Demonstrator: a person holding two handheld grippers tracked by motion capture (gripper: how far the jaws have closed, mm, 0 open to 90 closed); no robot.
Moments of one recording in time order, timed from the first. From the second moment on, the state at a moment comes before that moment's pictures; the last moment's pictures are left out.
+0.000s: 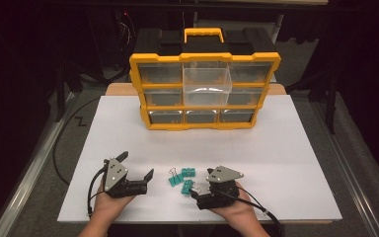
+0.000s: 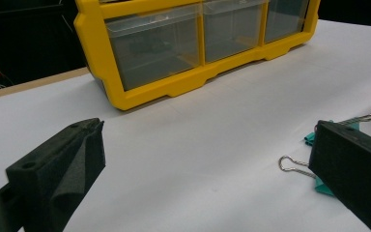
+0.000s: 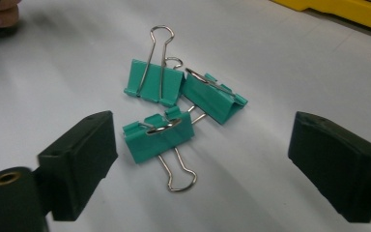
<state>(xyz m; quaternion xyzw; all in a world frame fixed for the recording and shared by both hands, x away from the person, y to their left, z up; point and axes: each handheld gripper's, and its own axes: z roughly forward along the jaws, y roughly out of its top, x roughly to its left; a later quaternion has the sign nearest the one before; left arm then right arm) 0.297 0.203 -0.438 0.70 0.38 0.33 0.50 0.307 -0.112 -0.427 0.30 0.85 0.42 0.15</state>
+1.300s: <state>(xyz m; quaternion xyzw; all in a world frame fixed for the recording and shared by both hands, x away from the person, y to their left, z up) 0.296 0.203 -0.438 0.70 0.38 0.33 0.50 0.308 -0.107 -0.431 0.31 0.84 0.44 0.07</state>
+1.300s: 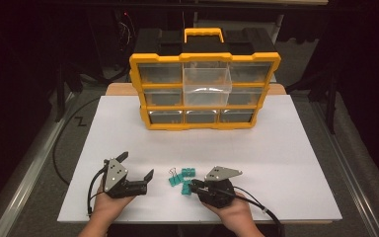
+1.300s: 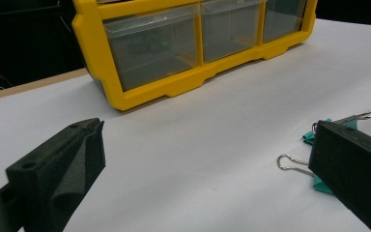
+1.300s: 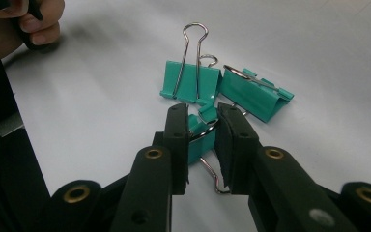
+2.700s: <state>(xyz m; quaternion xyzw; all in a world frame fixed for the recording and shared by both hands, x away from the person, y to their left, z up) 0.296 0.206 -0.437 0.70 0.38 0.33 0.51 0.304 -0.122 -0.414 0.26 0.86 0.43 0.10</state>
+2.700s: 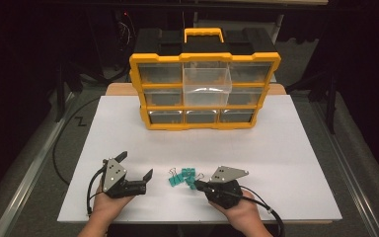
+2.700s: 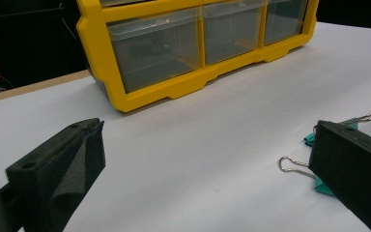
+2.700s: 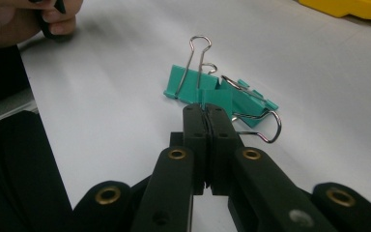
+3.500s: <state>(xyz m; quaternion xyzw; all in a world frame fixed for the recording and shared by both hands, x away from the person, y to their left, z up) 0.296 0.207 -0.437 0.70 0.38 0.33 0.51 0.316 -0.154 -0.406 0.28 0.86 0.39 0.15</state>
